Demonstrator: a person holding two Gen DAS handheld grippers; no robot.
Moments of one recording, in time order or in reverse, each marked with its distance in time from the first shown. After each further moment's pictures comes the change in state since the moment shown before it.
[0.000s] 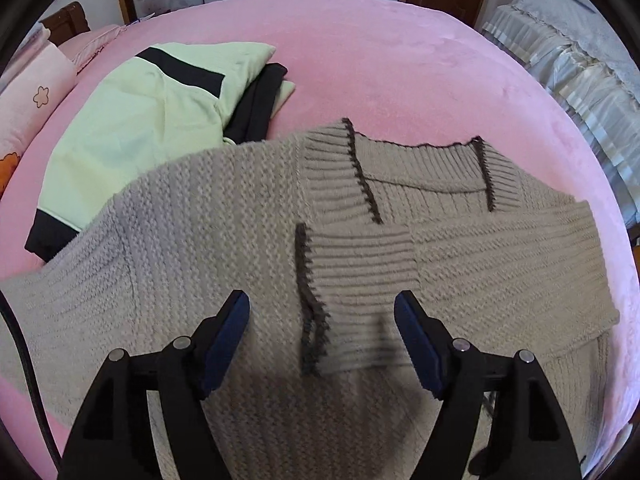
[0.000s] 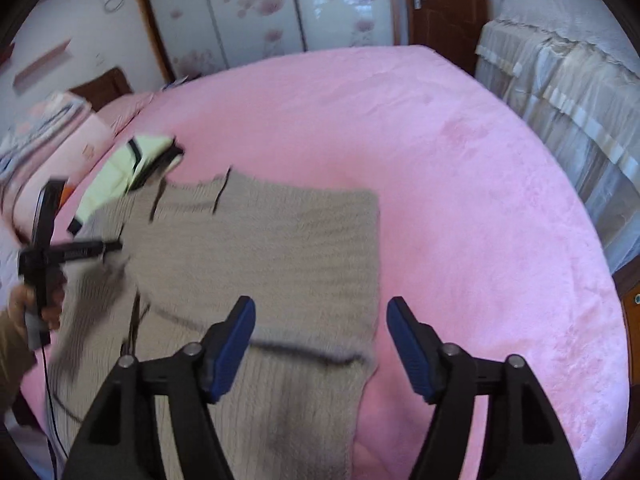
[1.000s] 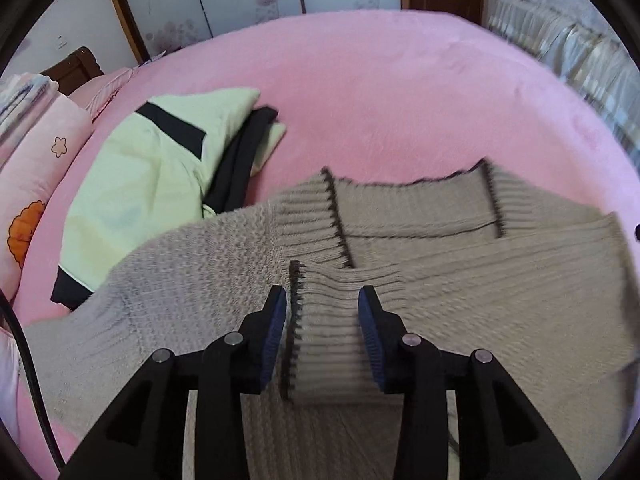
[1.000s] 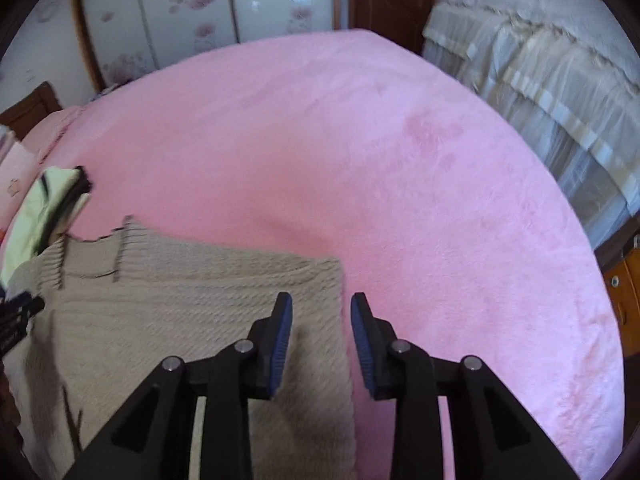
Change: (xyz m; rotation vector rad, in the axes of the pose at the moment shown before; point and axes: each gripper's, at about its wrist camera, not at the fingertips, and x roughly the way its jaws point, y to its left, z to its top) left arm 0.004 -0.061 0.036 0.071 -0.098 0.145; right arm 0.078 -0.004 0.049 0.083 0.038 -0.179
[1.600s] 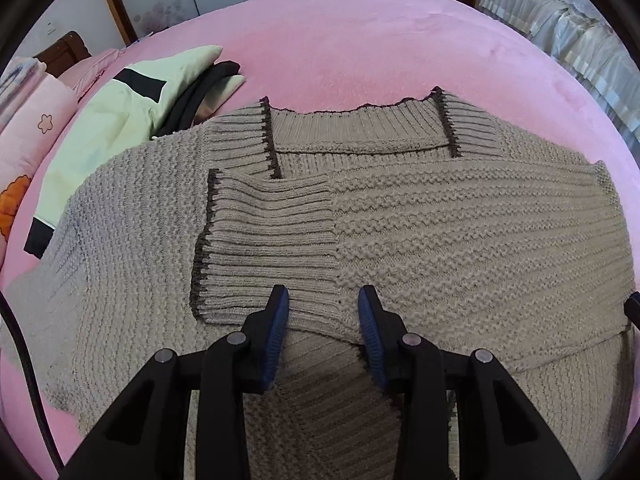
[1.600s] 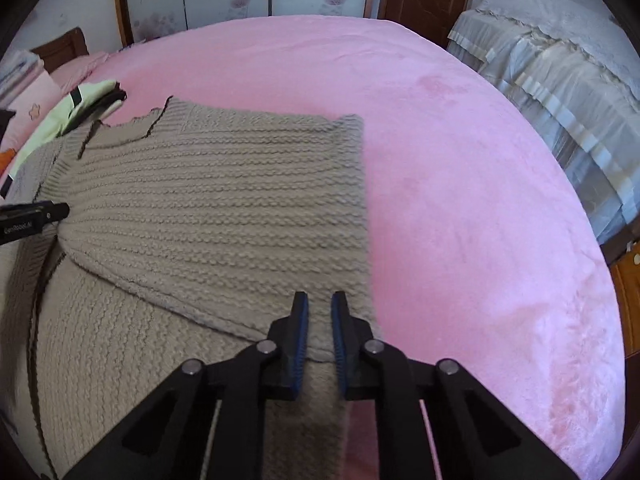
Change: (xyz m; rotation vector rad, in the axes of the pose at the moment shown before) left arm 0.011 -0.039 -0.058 -0.005 0.086 -0.034; right arm -0.007 0.001 -0.101 -0.110 0.051 -0.023
